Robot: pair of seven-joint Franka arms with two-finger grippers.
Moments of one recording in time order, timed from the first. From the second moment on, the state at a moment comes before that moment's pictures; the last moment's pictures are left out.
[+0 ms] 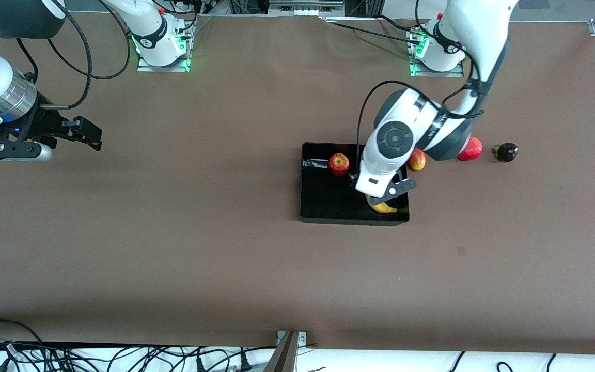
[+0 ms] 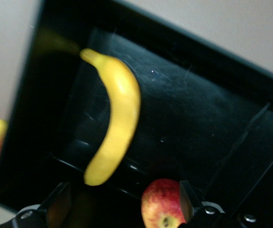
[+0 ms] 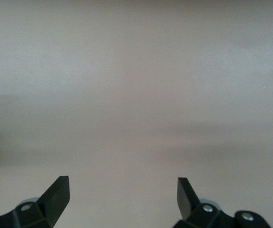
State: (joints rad) left arm -0.36 0.53 -0.21 -1.71 0.05 2.06 -1.02; right arm 0.18 0.09 -0.04 -1.58 -0.04 1.67 0.16
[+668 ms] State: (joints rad) left arm -0.38 0.65 -0.28 -1.71 0.05 2.16 -1.06; right arm 0.18 0.09 -0.04 -1.58 -0.04 1.67 0.16
